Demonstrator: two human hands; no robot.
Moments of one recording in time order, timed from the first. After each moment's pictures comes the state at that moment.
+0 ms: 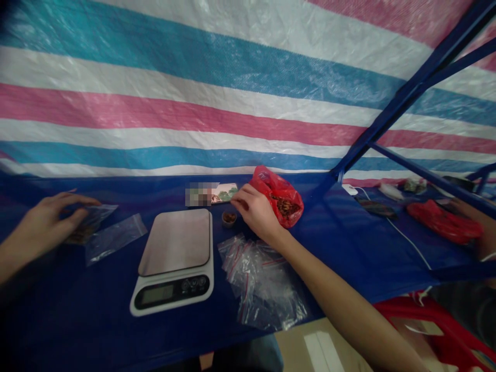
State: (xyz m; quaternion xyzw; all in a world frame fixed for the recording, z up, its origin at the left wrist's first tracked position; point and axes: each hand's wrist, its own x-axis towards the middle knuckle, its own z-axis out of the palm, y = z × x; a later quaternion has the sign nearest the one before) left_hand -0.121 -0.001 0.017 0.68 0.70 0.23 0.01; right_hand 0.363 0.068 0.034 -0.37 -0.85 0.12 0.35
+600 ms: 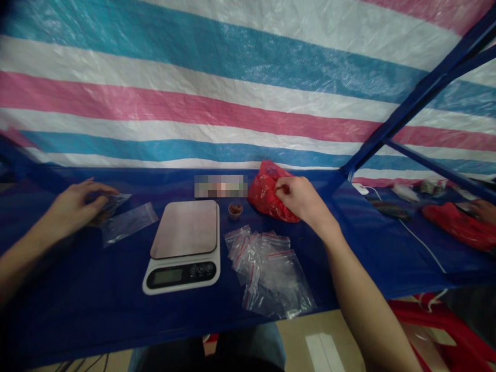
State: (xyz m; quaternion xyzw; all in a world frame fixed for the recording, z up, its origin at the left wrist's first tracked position) left_hand -0.114 -0.001 0.014 0.69 0.69 0.21 0.01; right_hand 0.438 0.086 0.075 -0.51 -0.84 0.06 0.18
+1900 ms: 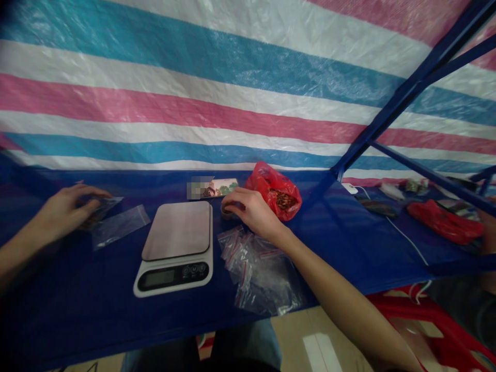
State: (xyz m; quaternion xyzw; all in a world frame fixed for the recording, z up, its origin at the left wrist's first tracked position) left_hand -0.108 0.000 0.018 0.69 0.70 0.20 0.02; right_hand 0.360 0.050 0.048 -0.29 -0.88 0.21 0.33
